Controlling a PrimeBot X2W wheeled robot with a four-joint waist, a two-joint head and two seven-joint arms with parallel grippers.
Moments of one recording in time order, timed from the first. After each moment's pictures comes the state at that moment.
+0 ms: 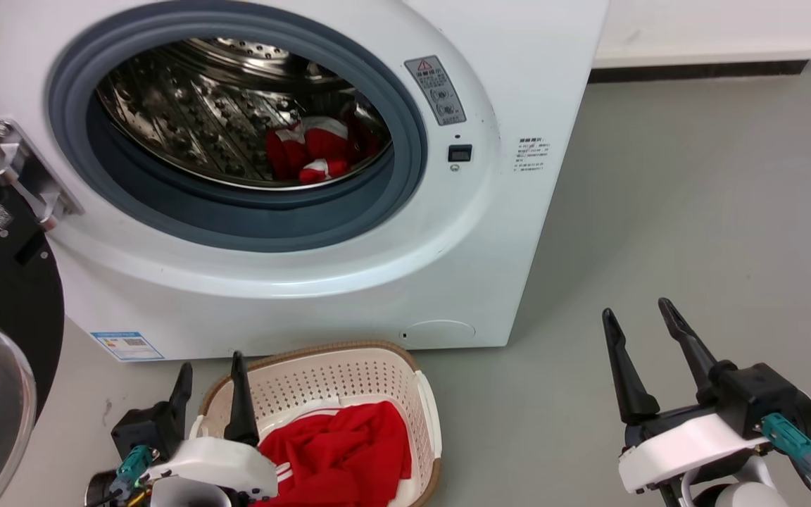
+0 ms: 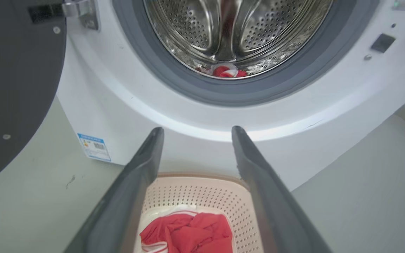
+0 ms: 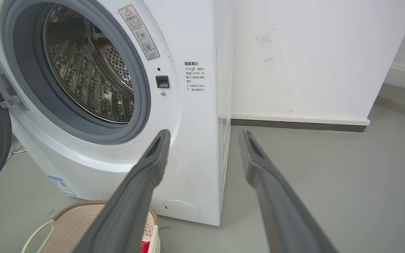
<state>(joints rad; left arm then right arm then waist) -0.09 0.05 0.00 0.37 -0.29 0.02 -0.26 -0.04 -0.05 0.09 0.04 0.09 0.13 -0.16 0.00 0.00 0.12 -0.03</state>
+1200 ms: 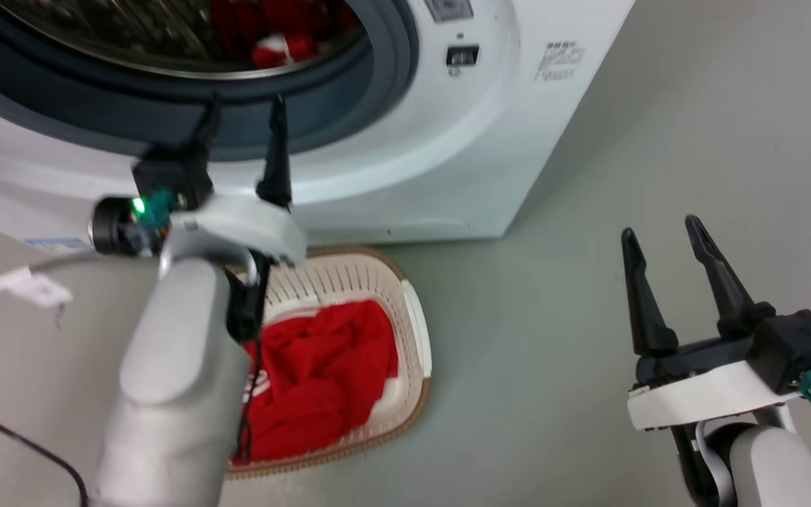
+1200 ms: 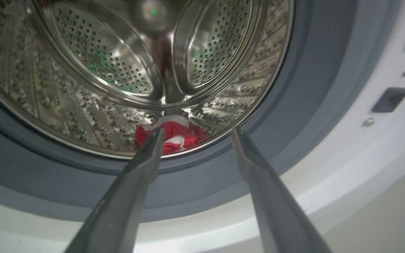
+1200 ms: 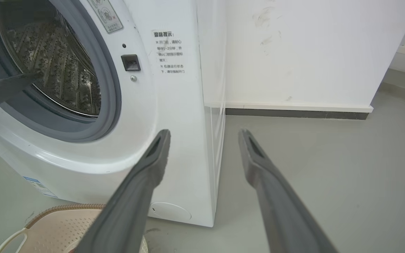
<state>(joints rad) -0.67 0.07 -0.09 0.52 -0.18 -0.02 -0.24 -0.15 -0.05 0.08 -0.05 0.09 0.13 -0.17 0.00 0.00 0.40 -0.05</state>
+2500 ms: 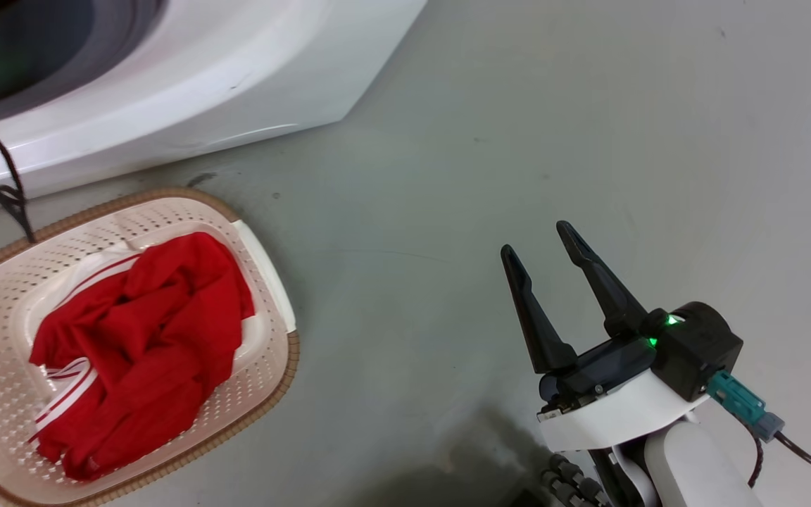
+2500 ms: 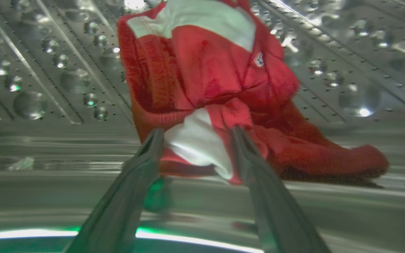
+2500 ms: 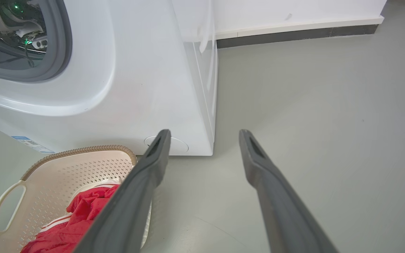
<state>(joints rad) -1.44 0.41 -0.07 1.12 -0.19 0.08 0.45 -0.22 -0.06 0.34 0.01 0.23 0.13 -0.25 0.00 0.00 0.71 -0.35</state>
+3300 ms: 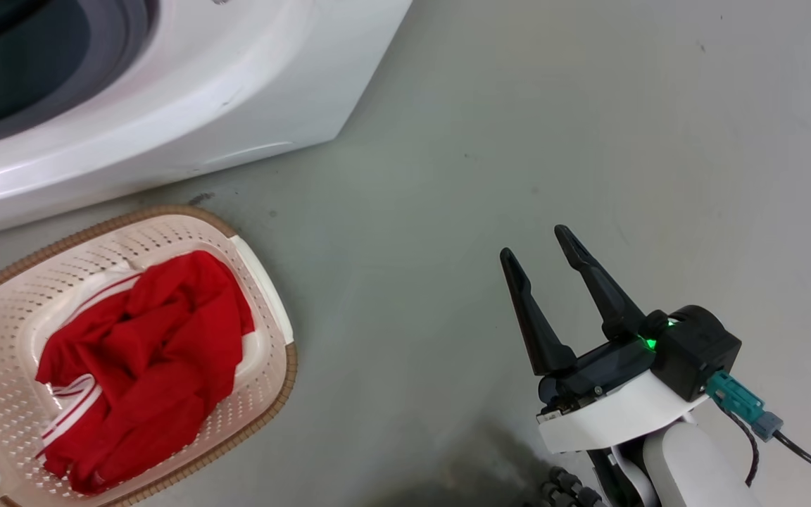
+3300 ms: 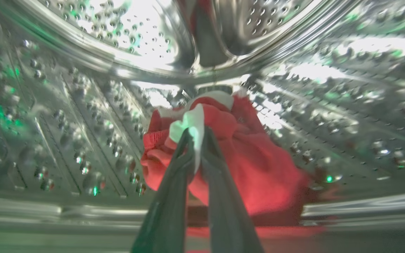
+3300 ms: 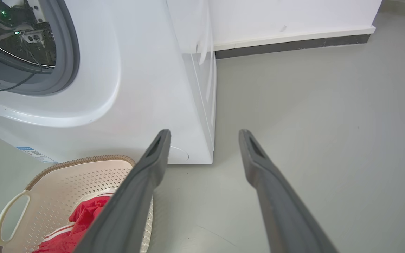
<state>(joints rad) -1.26 0.47 -0.09 0.79 -0.18 0.16 0.25 -0.22 -0.06 0.35 0.03 0.26 0.13 -0.26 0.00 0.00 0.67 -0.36</state>
